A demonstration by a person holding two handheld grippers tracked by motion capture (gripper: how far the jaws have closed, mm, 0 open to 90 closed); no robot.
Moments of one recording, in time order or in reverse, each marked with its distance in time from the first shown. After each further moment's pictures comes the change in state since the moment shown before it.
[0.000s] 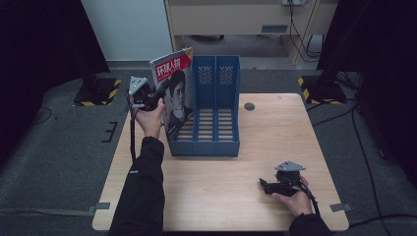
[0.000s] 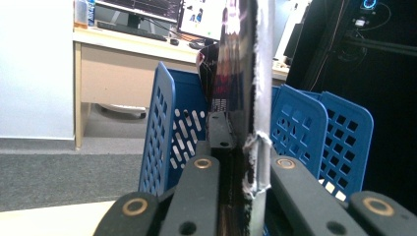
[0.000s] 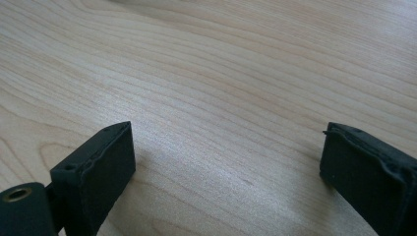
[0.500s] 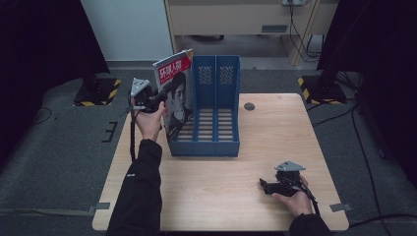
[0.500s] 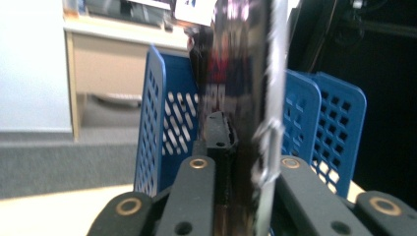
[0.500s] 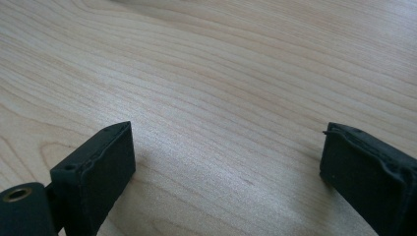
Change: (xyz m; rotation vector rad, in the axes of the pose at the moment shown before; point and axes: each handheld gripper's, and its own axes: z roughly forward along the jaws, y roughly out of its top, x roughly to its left) left arm -0.003 0.001 -0.004 0.101 -0.020 0.006; right arm 0.000 0.000 0.000 0.000 0.003 -0.005
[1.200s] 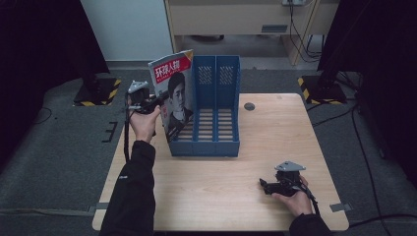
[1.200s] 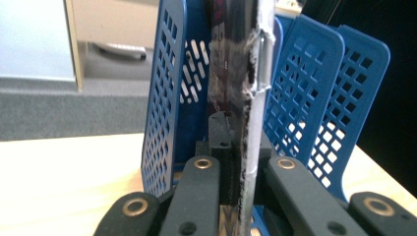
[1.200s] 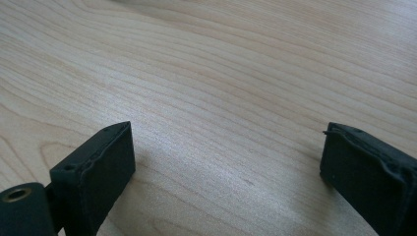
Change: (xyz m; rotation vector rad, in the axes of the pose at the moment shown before) left arm 0.007 -0.004 -0.008 0.120 0.020 -0.044; right arm 0.000 0.000 0.000 0.000 0.000 0.000
